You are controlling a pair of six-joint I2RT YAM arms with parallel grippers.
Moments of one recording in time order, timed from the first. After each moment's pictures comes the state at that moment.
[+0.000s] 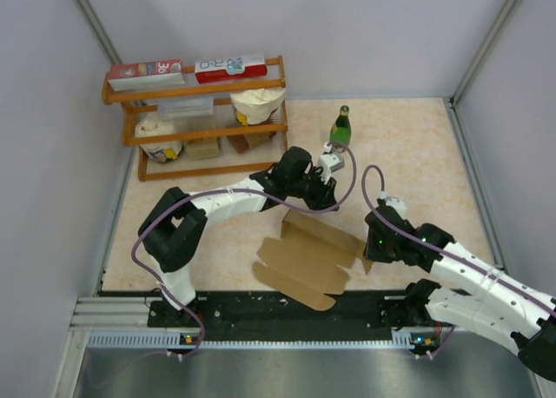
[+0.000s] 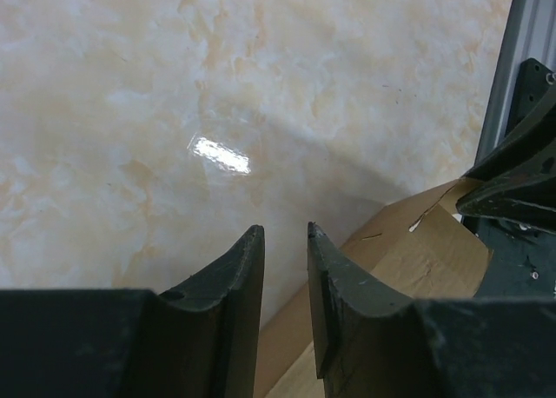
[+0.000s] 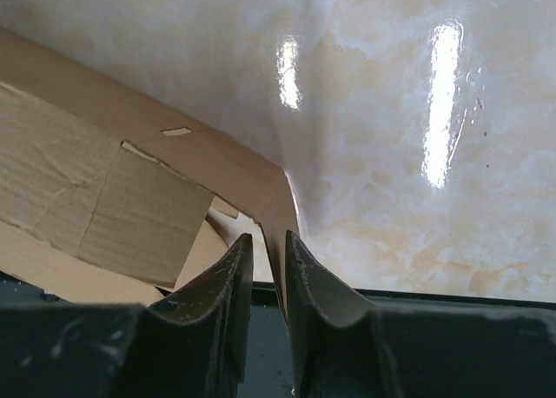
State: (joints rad) left arm -0.81 1.79 1.21 0.02 0.51 -0.10; right arm 0.77 0.82 0.62 -0.88 0.23 0.83
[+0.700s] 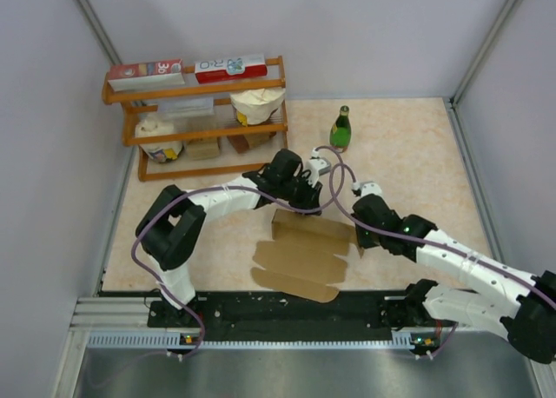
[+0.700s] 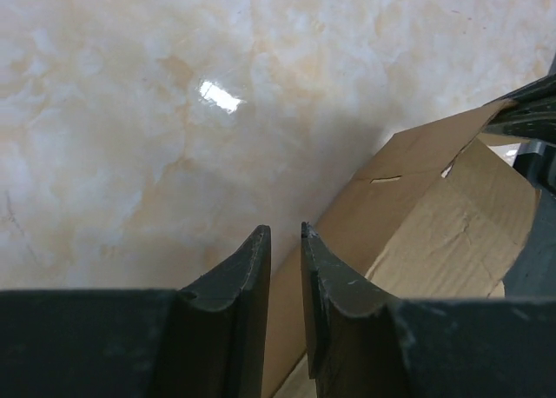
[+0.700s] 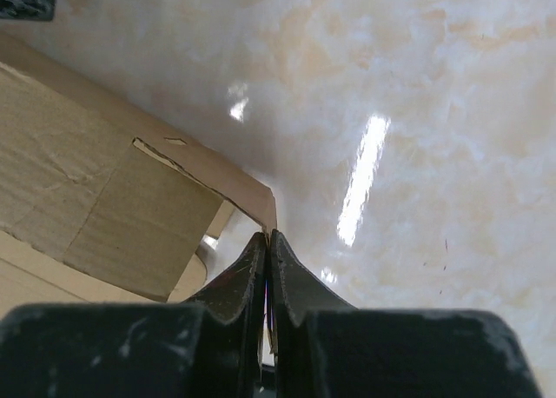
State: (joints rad) left arm -0.74 1.80 1.16 -0.11 0.53 -0.05; right arm 0.77 0.96 0.64 -0.65 0.28 0.49
